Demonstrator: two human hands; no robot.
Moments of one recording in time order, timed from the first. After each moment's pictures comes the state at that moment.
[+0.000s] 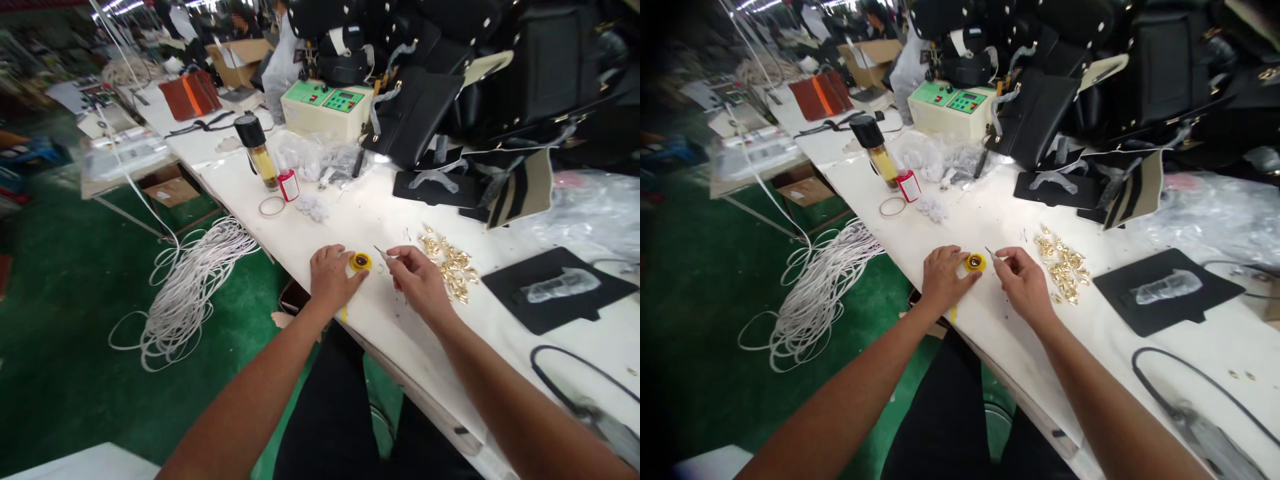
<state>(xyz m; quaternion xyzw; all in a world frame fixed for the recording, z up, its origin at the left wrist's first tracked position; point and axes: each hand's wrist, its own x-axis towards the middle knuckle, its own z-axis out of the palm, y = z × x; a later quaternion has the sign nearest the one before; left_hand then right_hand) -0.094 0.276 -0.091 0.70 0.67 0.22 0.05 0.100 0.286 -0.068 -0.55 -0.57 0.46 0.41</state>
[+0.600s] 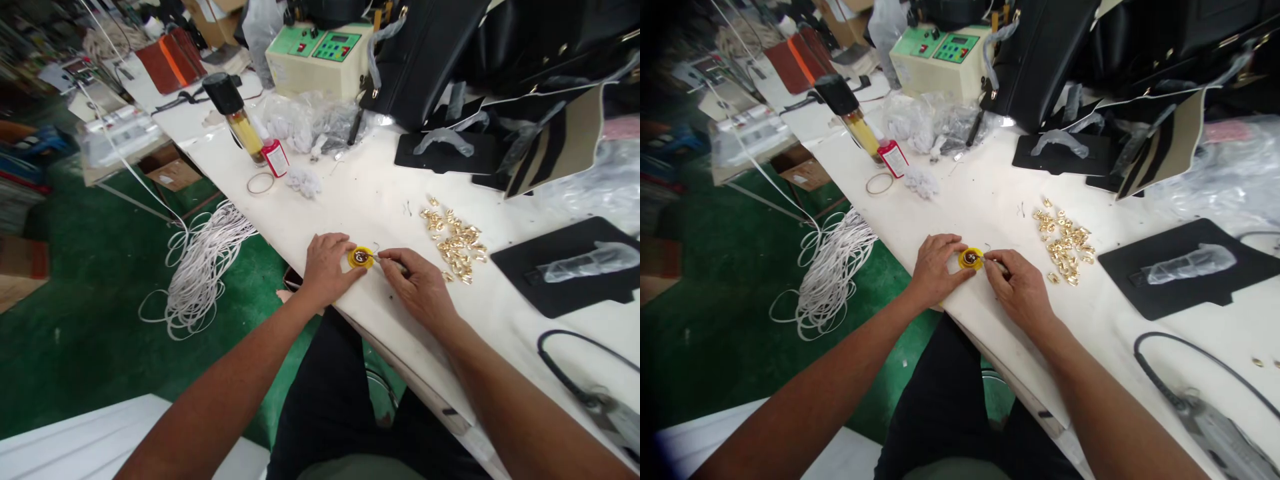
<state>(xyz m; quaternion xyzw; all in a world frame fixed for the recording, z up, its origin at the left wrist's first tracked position) -0.087 0.261 -0.088 0.75 0.62 0.21 0.11 0.120 0.258 -0.084 -0.52 -0.69 0.34 0.38</state>
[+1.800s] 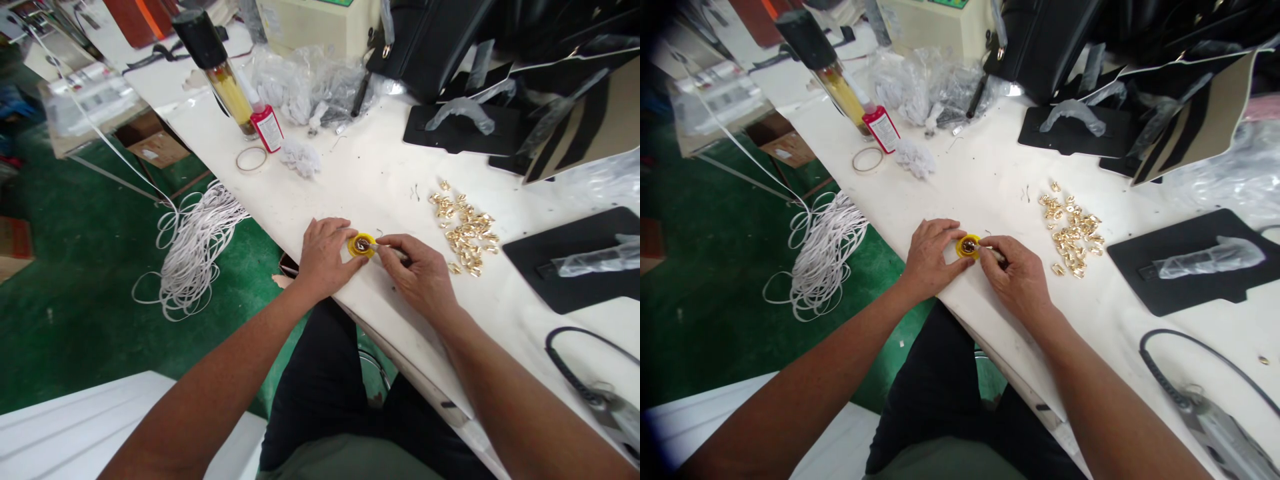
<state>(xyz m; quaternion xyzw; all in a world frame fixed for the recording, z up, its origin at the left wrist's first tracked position) -0.089 0.259 -0.092 0.76 0.61 0.21 0.11 0.112 0.264 -0.084 -0.52 -0.69 0.34 0.38</state>
